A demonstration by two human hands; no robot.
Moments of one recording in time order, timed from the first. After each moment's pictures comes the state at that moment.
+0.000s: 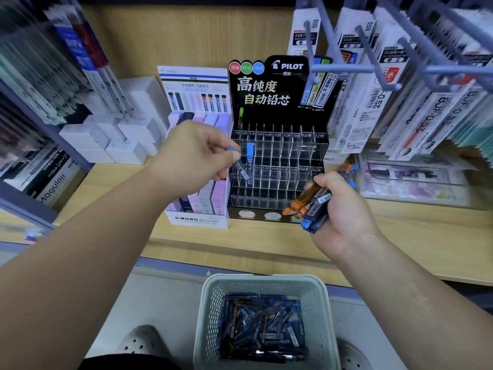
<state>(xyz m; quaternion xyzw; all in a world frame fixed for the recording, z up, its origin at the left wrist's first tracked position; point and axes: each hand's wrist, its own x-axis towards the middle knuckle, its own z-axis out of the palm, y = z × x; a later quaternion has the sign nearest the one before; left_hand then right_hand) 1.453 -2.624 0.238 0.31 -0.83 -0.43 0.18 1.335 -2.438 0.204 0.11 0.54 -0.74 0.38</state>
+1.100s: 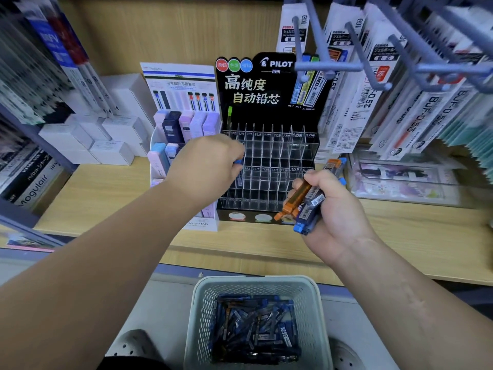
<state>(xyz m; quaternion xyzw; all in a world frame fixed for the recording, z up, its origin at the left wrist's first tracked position) 1.420 -2.621 0.203 0.15 -0.97 -0.02 0.19 1.332 -2.435 0.204 0.07 0.50 -0.76 0.41</state>
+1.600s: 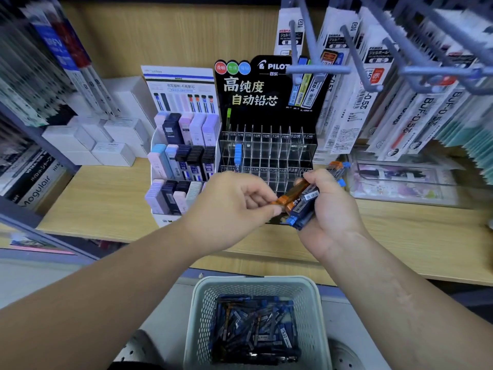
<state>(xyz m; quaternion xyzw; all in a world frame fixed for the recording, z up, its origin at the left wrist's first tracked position) 1.444 -2.552 0.204 0.20 -0.83 -0.50 0.14 1.330 -2.444 0.200 0.10 0.51 -0.77 0.37</state>
